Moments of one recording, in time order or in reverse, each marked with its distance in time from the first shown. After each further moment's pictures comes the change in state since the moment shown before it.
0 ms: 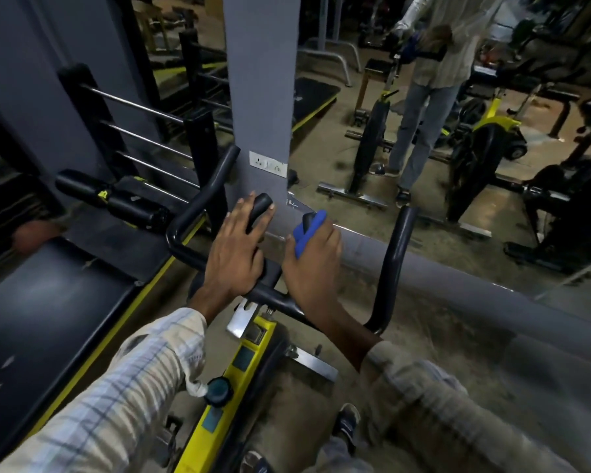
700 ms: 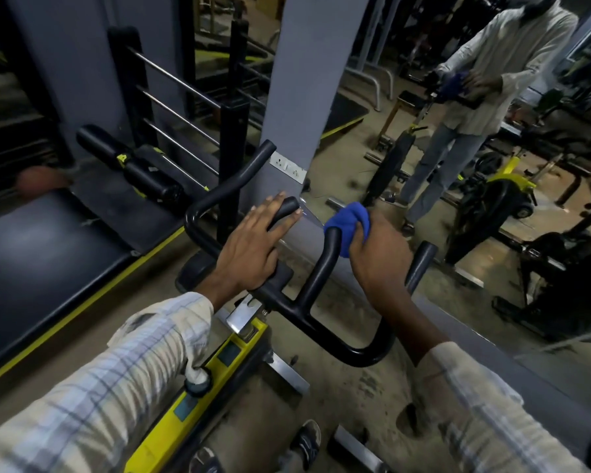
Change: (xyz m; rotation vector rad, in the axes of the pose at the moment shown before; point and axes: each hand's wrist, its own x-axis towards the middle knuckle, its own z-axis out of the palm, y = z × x) left_hand 0.000 -0.008 0.002 -0.029 0.028 0.037; right_hand 0.068 0.008 -0.067 -0.318 -0.017 -0.197
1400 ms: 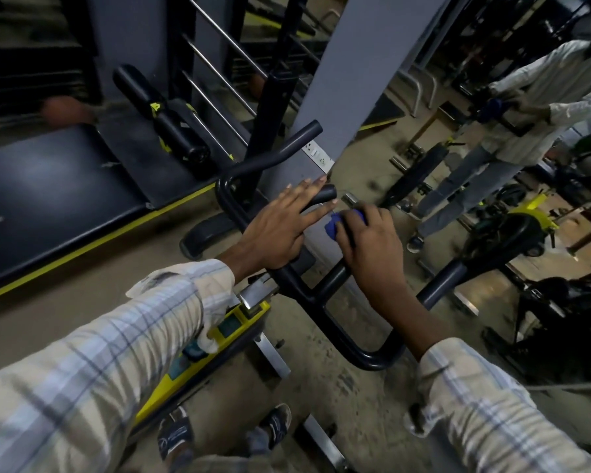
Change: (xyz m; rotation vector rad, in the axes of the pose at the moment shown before) left_hand 0.000 -0.007 0.009 0.052 0.002 0.013; right_hand -0.001 -0.014 0.037 -0.218 -0.021 -0.703
